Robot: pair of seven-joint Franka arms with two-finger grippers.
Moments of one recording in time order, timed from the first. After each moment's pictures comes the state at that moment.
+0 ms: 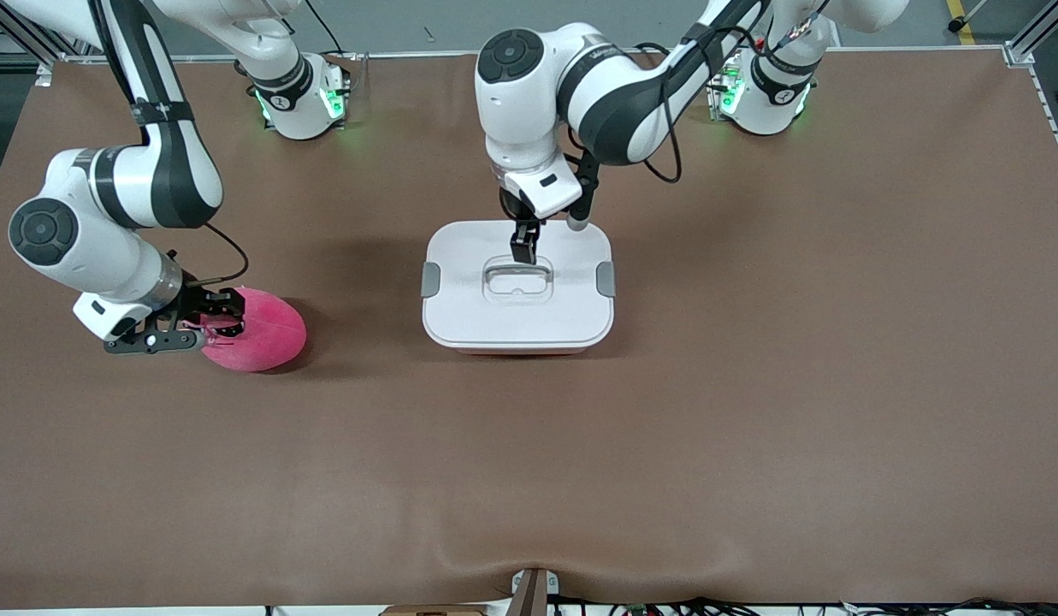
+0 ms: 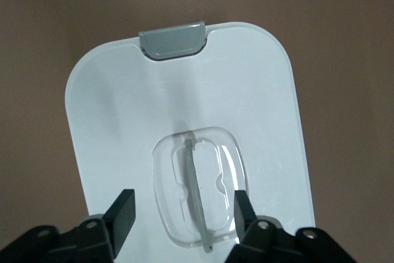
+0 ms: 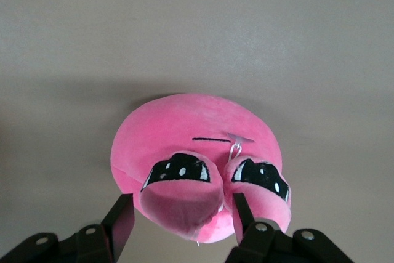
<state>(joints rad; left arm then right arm) -0.70 0.47 -0.26 -1.50 0.27 1.98 -2.42 0.08 0.17 -0.06 -2.04 -0.04 2.14 -0.04</state>
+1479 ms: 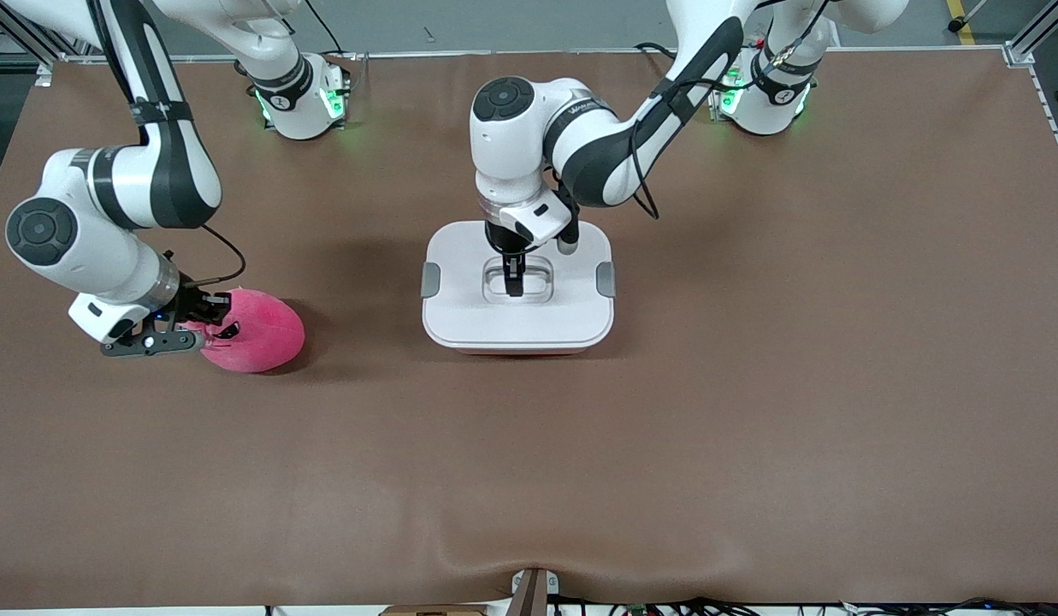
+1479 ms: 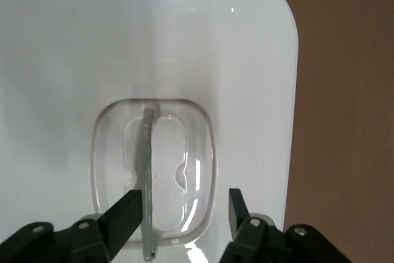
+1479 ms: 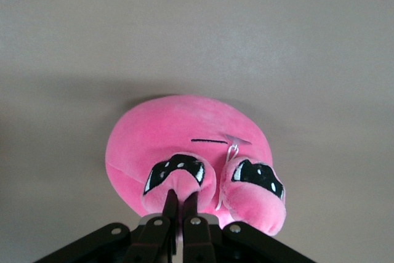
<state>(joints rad) -0.71 0.57 -0.24 -1.49 0.34 2.17 -2.66 0.08 0.17 -0.06 -2.01 -0.07 2.12 -0.06</state>
